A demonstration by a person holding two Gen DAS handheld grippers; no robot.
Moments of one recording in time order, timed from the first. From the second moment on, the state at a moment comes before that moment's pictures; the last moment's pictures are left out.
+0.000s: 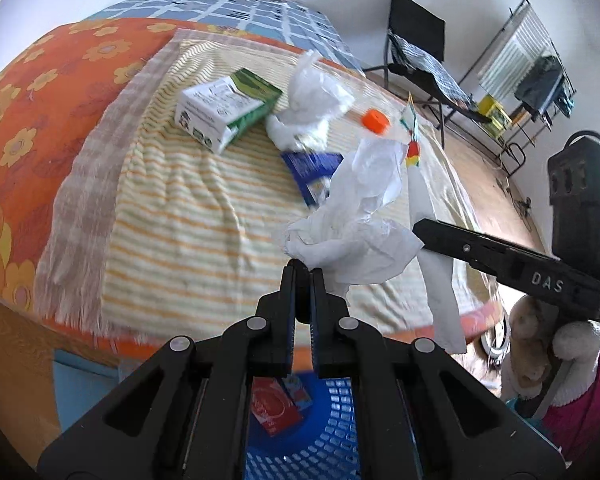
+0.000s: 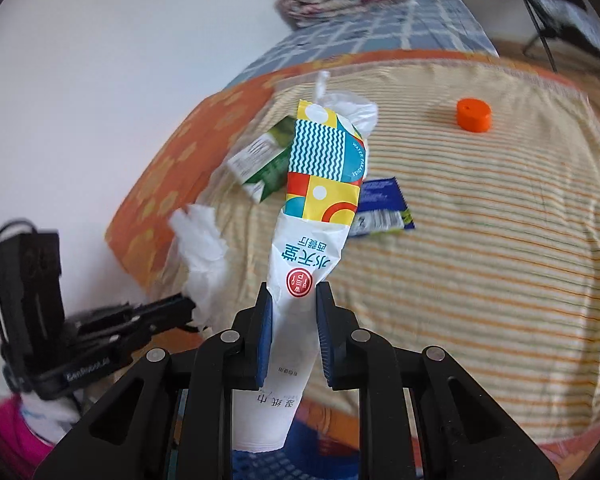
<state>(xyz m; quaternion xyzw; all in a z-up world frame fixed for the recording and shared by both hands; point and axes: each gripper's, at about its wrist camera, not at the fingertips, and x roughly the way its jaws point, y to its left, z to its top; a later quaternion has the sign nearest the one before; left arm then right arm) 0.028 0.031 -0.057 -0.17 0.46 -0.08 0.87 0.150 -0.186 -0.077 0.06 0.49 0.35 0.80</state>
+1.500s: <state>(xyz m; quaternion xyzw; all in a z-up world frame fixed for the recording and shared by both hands) -0.083 -0.009 -0.133 -0.14 0.55 -0.07 0.82 0.017 -0.205 -0.133 -0.06 0.47 0.37 0.80</state>
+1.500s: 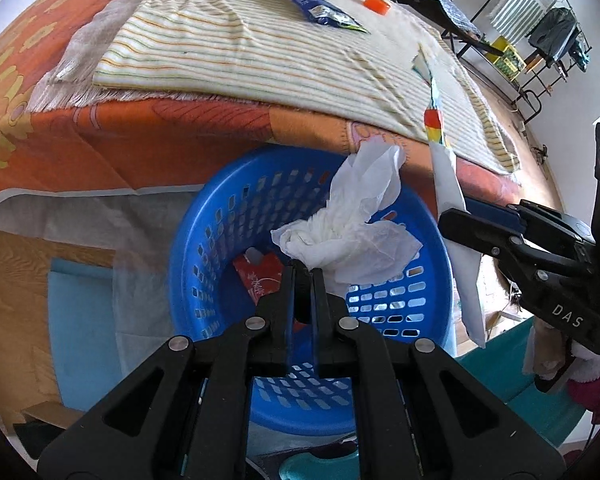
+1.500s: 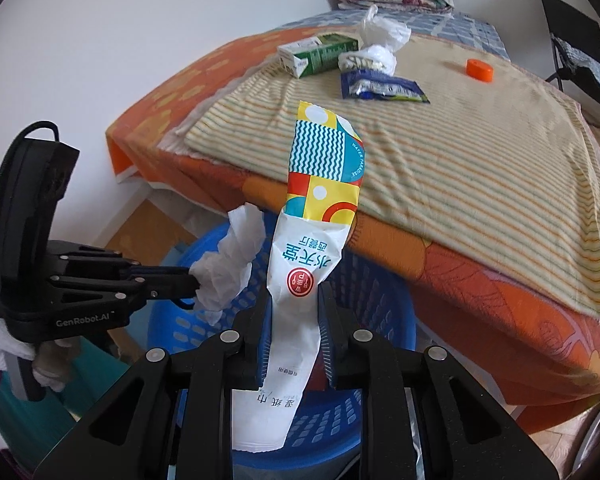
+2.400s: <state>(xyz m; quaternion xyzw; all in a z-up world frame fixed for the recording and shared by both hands) -0.077 -0.007 -0.136 -0.15 0.56 -0.05 0.81 0.026 -0.210 -0.136 -0.03 0.50 0.35 0.79</state>
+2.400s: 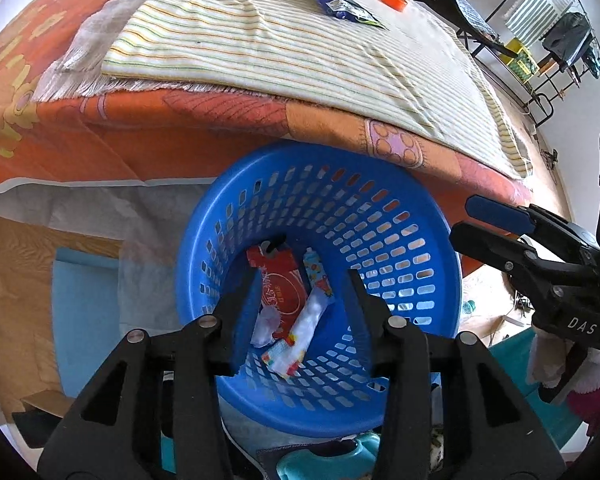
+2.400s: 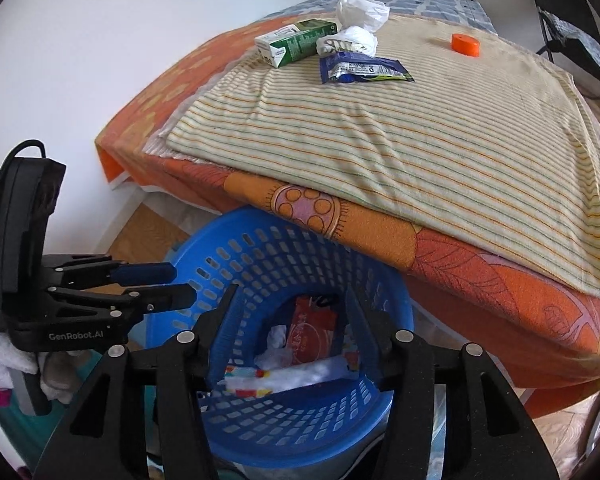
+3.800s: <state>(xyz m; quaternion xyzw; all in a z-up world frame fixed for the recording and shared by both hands) 0.093 0.075 -0.044 -0.13 0.43 -0.02 0.89 0.168 -0.201 -0.067 0.06 0.43 0.33 0.84</state>
